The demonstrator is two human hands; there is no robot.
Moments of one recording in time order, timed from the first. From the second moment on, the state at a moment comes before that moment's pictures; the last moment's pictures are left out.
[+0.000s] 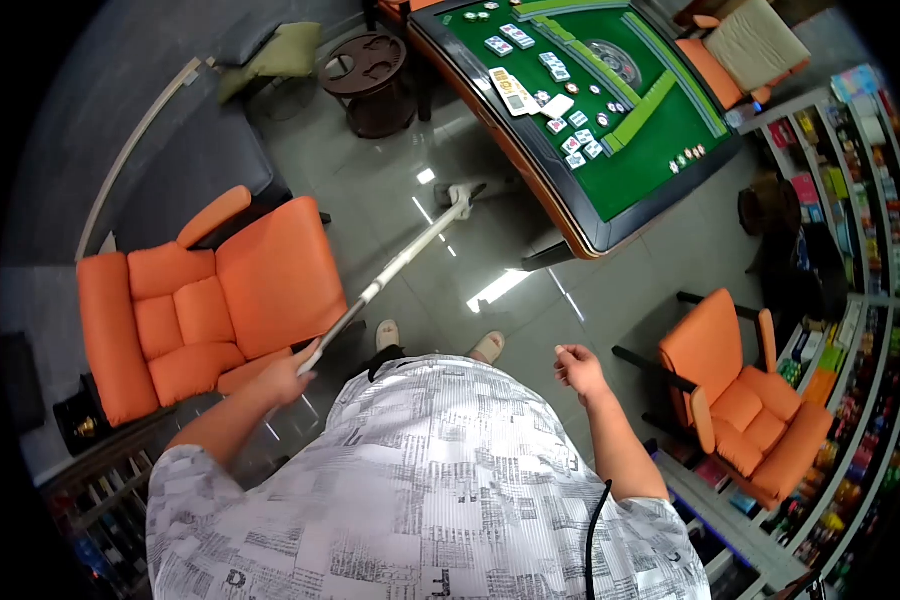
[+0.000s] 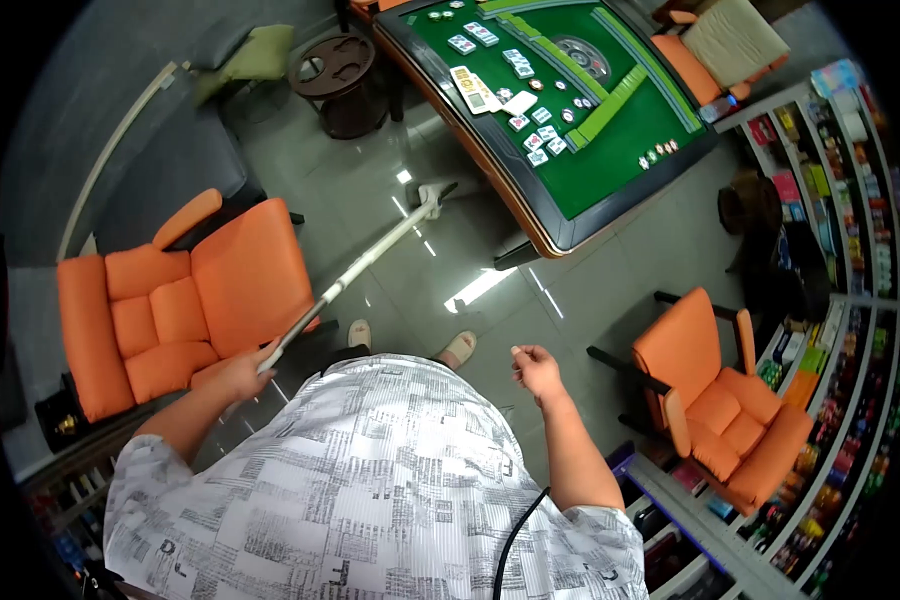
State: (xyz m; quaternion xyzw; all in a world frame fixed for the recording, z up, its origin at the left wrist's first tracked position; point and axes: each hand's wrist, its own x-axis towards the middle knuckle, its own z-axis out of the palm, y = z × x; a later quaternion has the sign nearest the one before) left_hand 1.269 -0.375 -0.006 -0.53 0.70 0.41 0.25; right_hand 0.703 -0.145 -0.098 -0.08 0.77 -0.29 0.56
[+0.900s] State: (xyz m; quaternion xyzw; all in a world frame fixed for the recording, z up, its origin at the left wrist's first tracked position) left_hand 1.475 -0.408 -0.122 -0.47 0.70 0.49 0.23; right_hand 0.953 -0.139 -0.096 0.05 0.73 -0.40 0.55
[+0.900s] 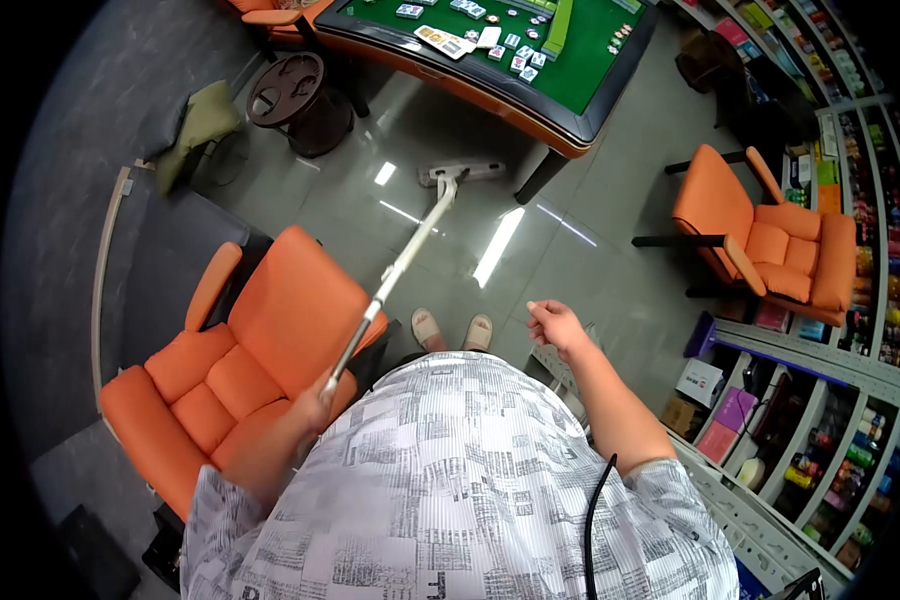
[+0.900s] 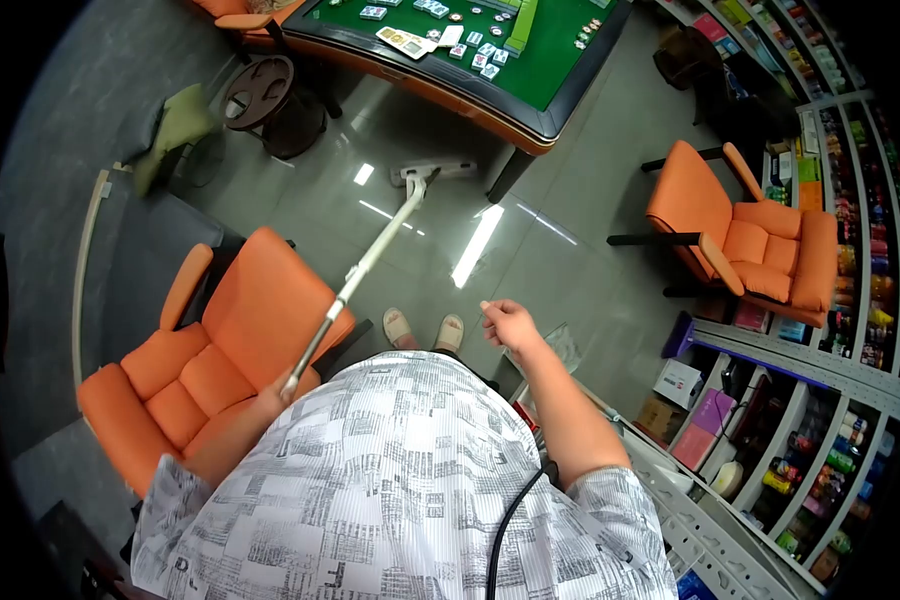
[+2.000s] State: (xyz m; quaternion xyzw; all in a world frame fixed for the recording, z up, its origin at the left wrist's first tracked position) left_hand 1.249 -0.383 0.161 -0.31 0.55 0.72 0.29; right_hand 1.098 -0.182 0.124 -0.55 0.62 -0.48 0.27
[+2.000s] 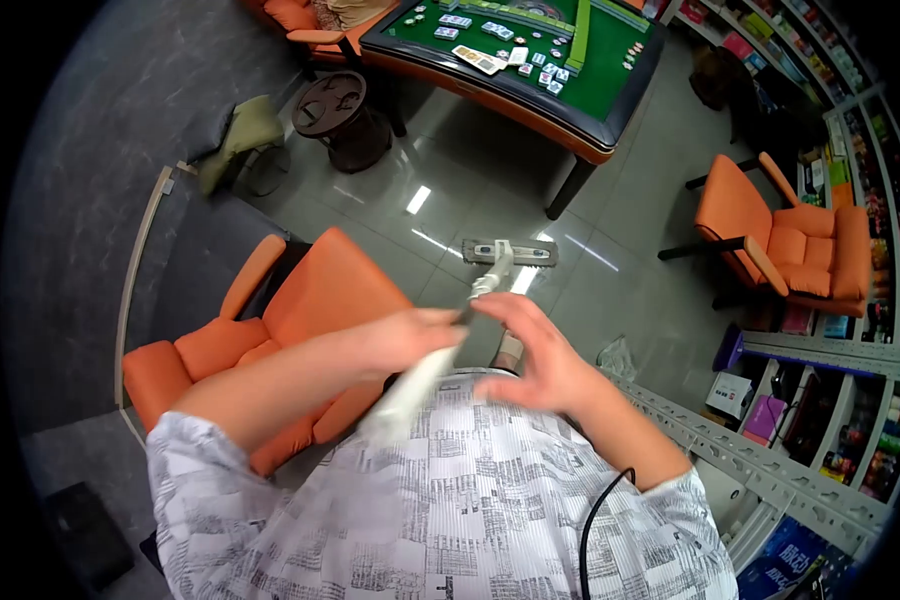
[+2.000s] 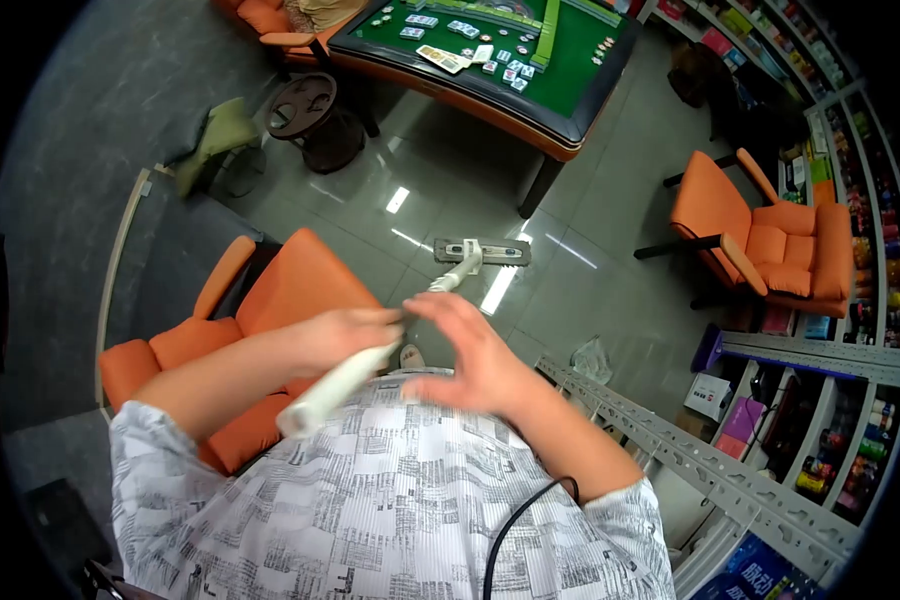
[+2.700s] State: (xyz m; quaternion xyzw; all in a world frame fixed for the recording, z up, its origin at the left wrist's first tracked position) left_hand 1.170 -0.213 -0.069 0.21 0.82 0.53 0.06; right_hand 1.240 -0.057 0.155 -0.14 0.69 -0.70 -0.07
